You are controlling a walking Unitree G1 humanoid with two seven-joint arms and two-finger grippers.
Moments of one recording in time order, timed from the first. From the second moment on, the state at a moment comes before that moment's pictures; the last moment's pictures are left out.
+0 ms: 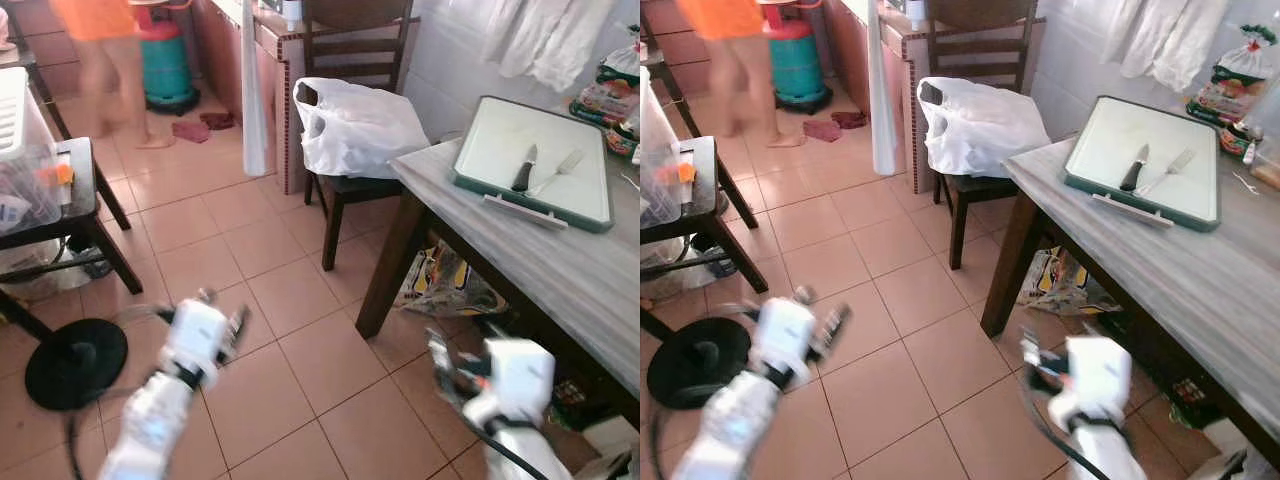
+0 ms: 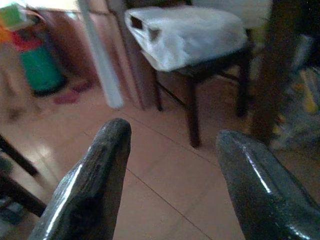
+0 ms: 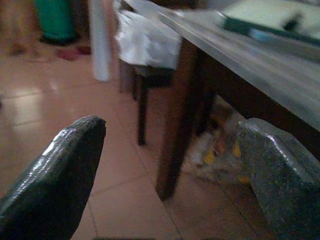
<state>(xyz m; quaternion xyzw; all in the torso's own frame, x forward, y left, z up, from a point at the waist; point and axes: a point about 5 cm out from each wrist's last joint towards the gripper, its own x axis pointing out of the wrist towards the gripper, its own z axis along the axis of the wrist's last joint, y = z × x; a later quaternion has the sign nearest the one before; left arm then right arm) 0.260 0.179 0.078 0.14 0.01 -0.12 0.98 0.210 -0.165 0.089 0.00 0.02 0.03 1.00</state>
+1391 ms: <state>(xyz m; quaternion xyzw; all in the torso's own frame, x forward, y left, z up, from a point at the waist) 0.271 0.165 0.075 0.13 0.02 -0.08 0.99 0.225 -0.167 0.079 -0.01 0.03 0.02 1.00</state>
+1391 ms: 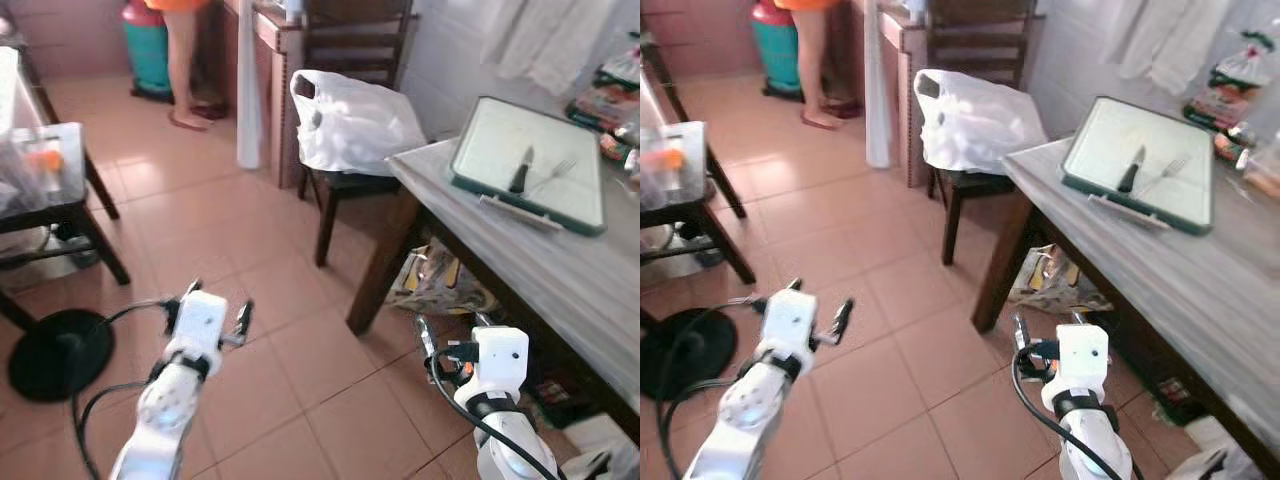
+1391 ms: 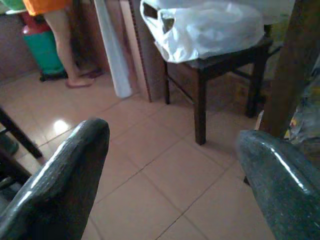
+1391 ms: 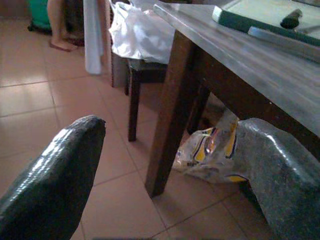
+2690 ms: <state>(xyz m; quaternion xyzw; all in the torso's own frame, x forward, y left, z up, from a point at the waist) 0.296 0.146 0.081 0.17 0.03 -0.19 0.97 0.210 -0.165 0.062 0.01 0.03 -0.05 1.00</state>
